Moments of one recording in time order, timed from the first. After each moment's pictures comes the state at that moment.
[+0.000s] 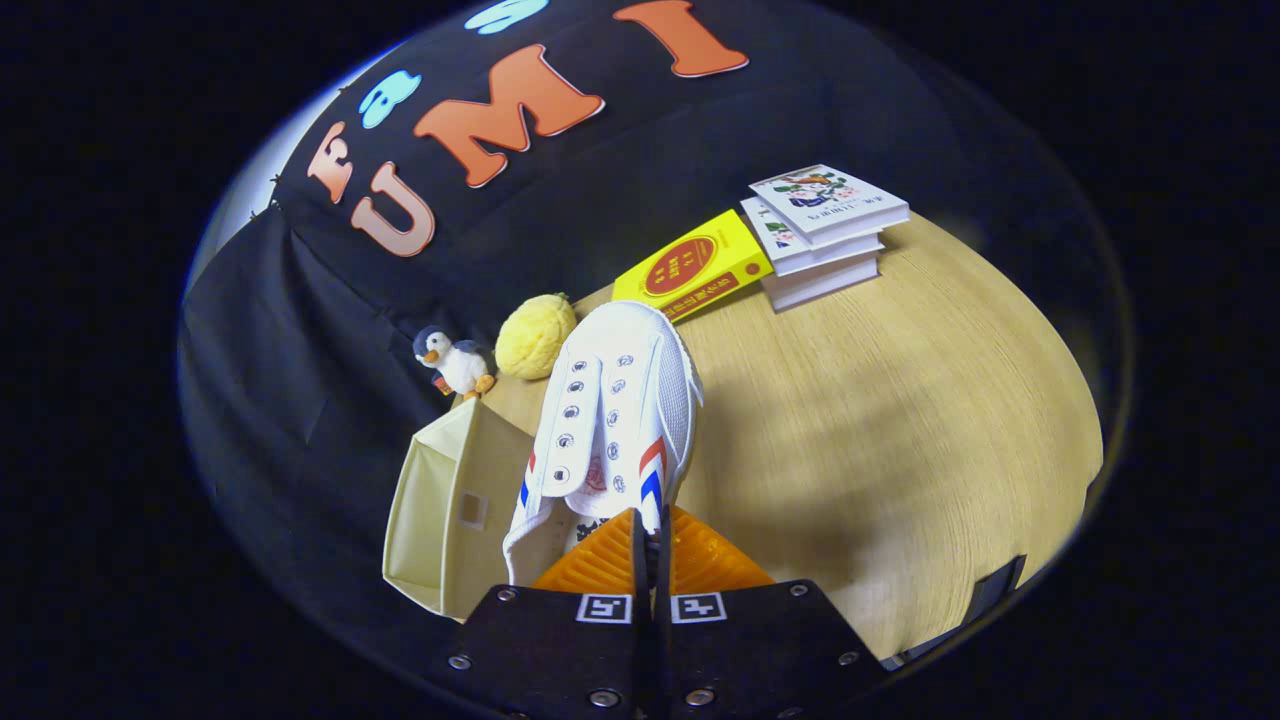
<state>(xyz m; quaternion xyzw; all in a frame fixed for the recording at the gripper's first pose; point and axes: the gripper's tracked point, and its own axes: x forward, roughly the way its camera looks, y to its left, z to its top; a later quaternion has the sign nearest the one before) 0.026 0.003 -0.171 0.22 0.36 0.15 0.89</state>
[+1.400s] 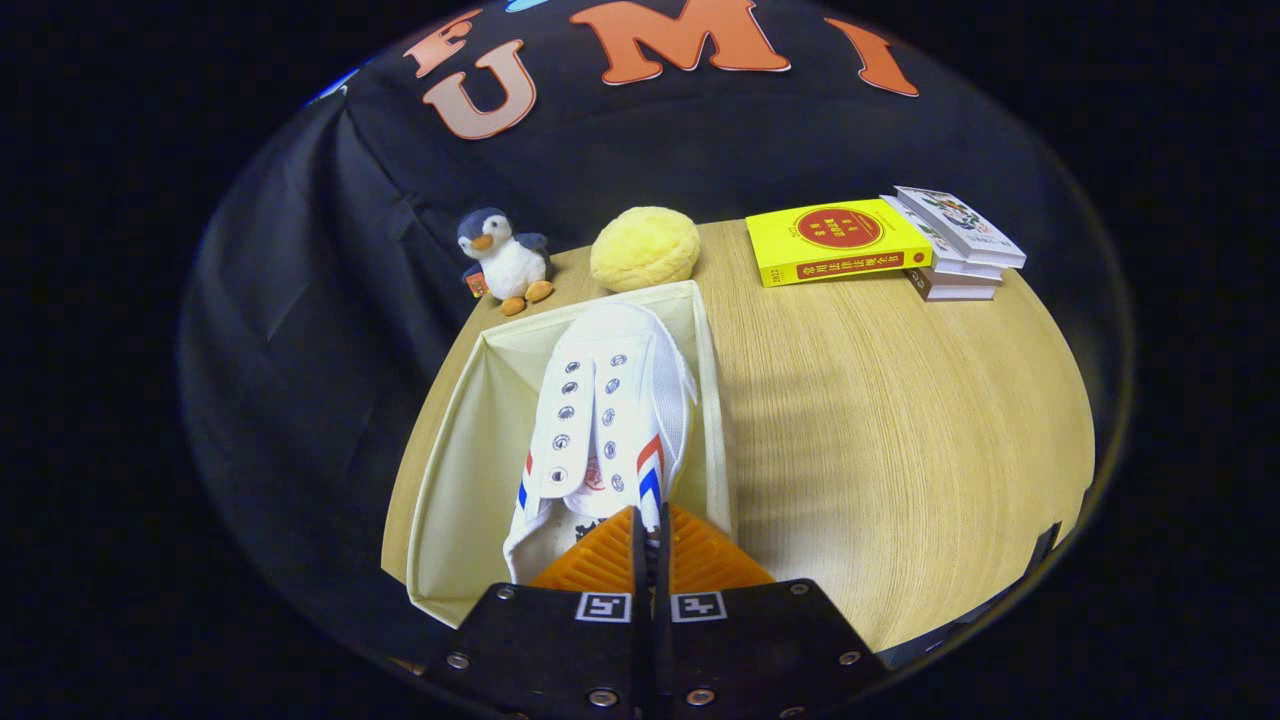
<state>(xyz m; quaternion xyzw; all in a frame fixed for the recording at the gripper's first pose) 0.001 0.206 -0.190 0.08 0.41 0.14 0.90</state>
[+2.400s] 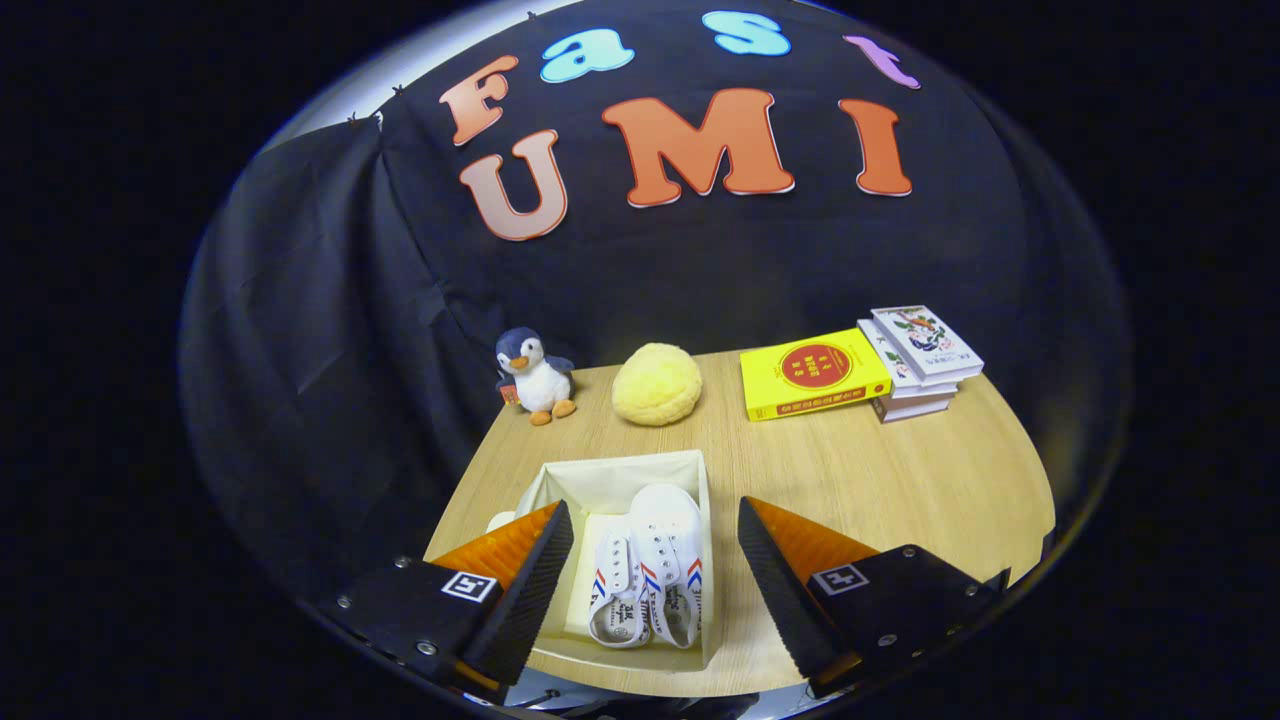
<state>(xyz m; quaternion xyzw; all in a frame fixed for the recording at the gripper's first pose) 0.003 0.172 -0.017 0.08 0.24 0.12 0.96</state>
